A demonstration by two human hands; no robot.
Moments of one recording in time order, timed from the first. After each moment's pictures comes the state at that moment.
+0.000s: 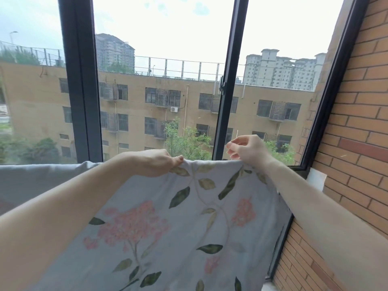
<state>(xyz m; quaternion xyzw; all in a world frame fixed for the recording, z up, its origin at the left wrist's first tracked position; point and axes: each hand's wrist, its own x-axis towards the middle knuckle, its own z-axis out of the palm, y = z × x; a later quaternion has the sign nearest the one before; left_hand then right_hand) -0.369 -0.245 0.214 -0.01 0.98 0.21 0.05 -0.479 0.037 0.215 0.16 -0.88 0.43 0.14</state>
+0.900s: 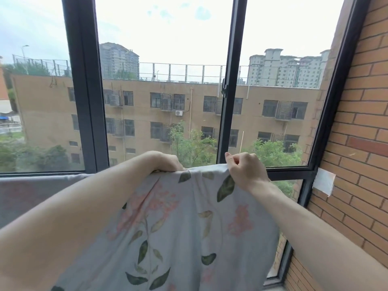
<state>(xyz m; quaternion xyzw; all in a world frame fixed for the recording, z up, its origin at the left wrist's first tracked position) -0.432 -0.229 0.212 -0.05 0.99 0.11 0.11 -0.457 0.019 0.171 0.16 -0.90 0.29 0.27</state>
